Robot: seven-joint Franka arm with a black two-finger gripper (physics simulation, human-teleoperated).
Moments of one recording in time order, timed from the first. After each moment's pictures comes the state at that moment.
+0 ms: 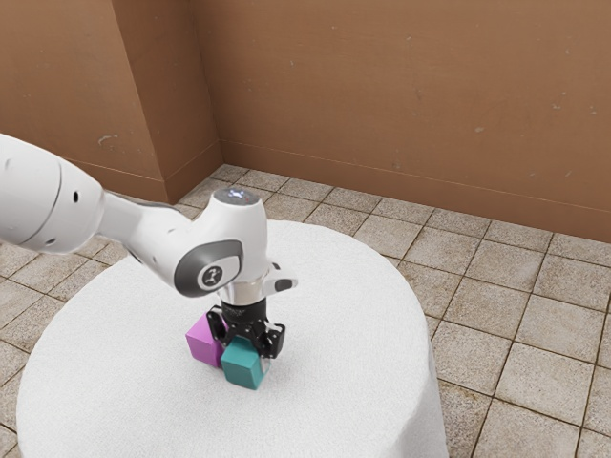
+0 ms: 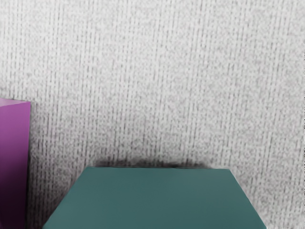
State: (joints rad) arm 0.07 0.23 -0.28 -2.22 0.13 2.31 -0.41
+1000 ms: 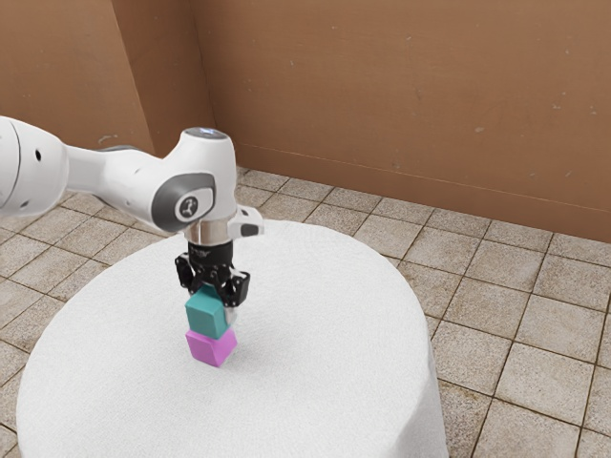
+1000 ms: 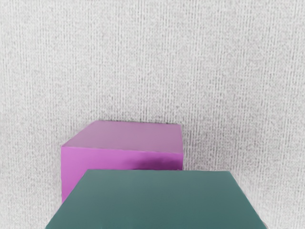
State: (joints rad) arm 0.16 0.18 -0.24 -2.06 0.10 2.04 -0.18
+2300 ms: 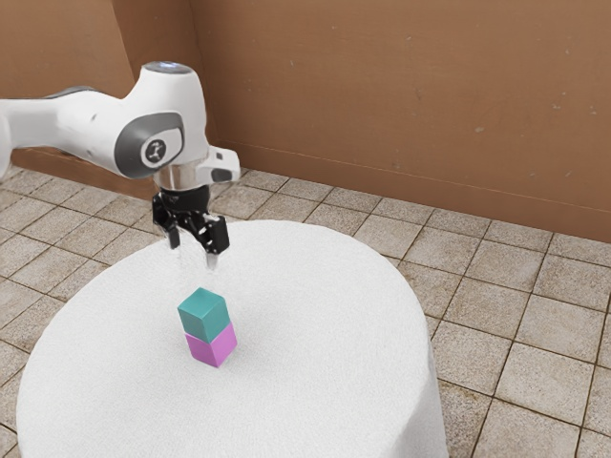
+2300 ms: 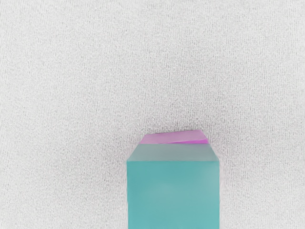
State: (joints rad) arm 0.20 -0.01 -0.25 -1.96 0.10 1.91 0.02
